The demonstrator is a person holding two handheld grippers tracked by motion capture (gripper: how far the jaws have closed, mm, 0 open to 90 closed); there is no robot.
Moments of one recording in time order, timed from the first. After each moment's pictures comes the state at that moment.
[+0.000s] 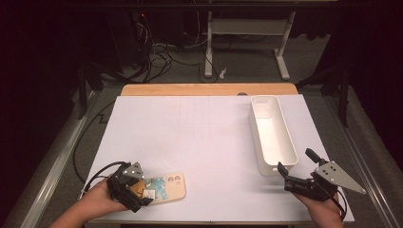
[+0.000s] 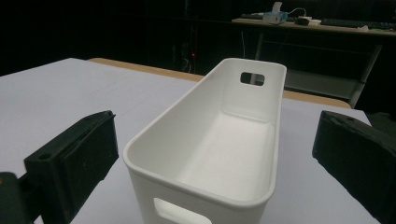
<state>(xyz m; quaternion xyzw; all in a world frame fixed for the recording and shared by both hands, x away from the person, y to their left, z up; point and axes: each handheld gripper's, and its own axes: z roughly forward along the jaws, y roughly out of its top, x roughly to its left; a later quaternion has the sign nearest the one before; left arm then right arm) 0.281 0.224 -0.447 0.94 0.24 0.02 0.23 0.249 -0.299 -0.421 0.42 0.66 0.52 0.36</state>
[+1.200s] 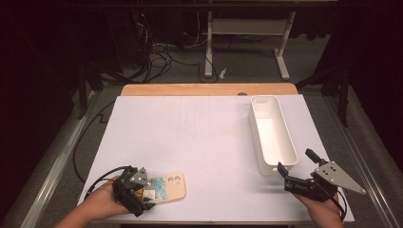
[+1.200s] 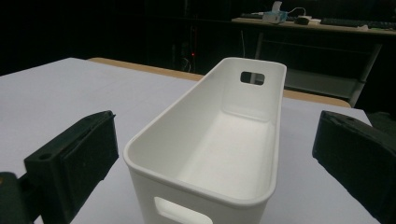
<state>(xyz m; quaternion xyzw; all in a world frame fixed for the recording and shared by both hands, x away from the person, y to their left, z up) 0.281 0.216 -0.465 0.96 0.20 0.03 0.21 0.248 -0.299 -0.421 0.42 0.66 0.52 0.36</state>
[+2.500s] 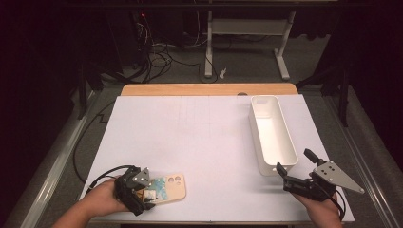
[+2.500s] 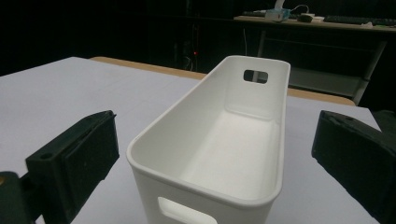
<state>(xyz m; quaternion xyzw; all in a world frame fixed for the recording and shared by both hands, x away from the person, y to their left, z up) 0.285 0.212 -0.464 0.97 0.16 0.02 0.19 0.249 -0.297 -0.422 0.42 0.66 0.52 0.35</state>
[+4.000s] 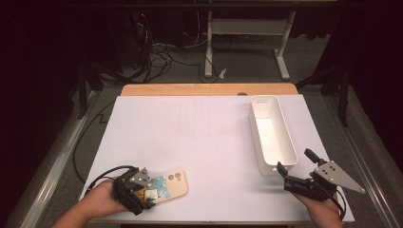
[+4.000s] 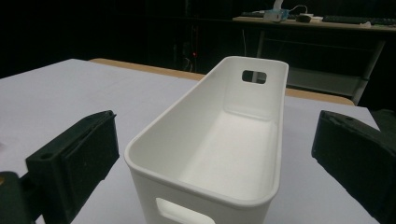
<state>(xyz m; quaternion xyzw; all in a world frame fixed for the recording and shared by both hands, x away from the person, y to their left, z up) 0.281 0.214 -0.459 0.96 0.17 0.02 0.21 0.250 -0.298 -0.422 0.42 0.66 0.52 0.35</state>
